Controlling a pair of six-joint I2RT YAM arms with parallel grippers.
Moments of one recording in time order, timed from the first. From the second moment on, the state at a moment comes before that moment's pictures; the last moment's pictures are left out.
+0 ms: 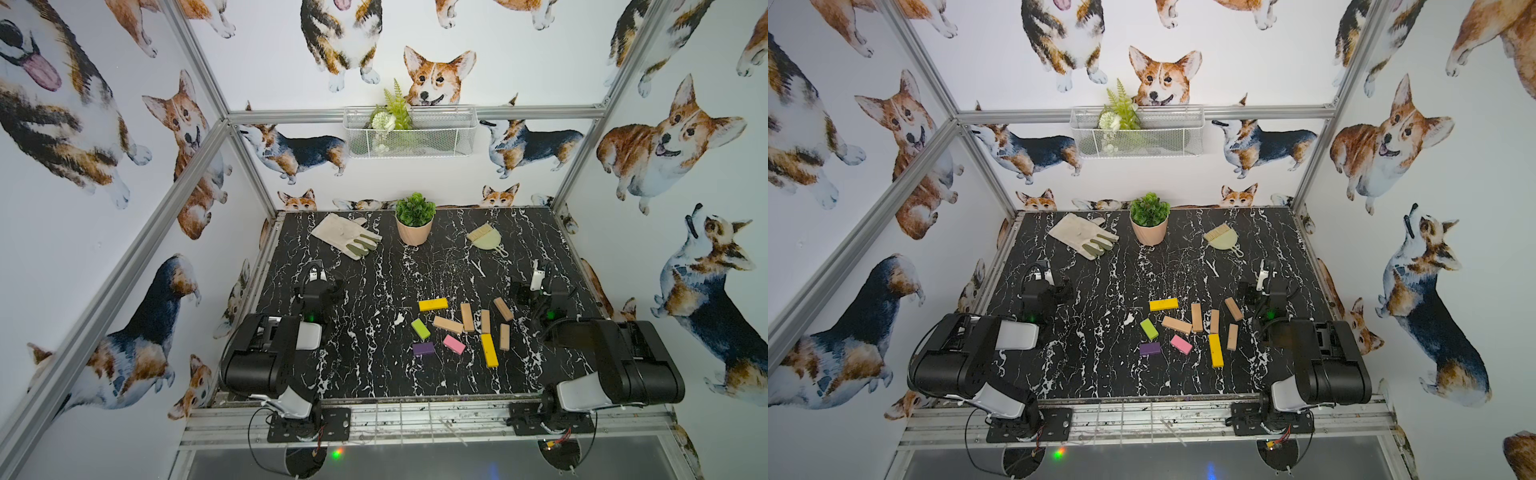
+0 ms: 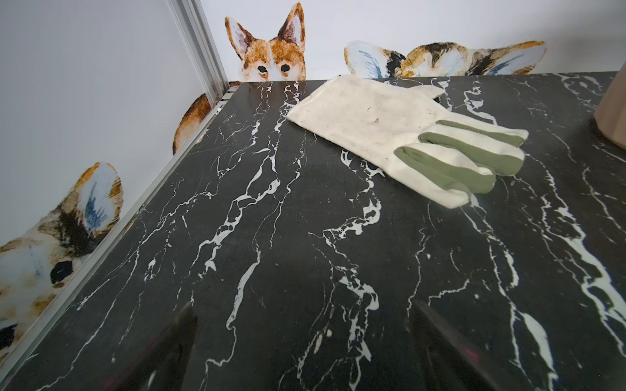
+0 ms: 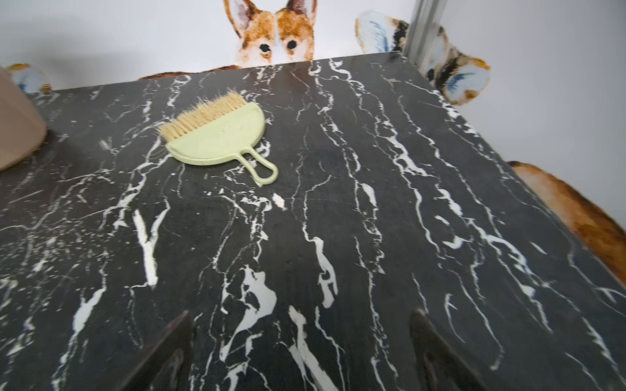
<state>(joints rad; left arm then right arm) -0.11 1.57 0.37 0.82 -0.32 -0.02 0.03 1.45 0.31 0.70 0.12 0.09</state>
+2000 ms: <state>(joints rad) -0.10 1.57 0.38 0.83 -0.20 0.01 0.01 1.45 0.32 0.72 0.13 0.08</state>
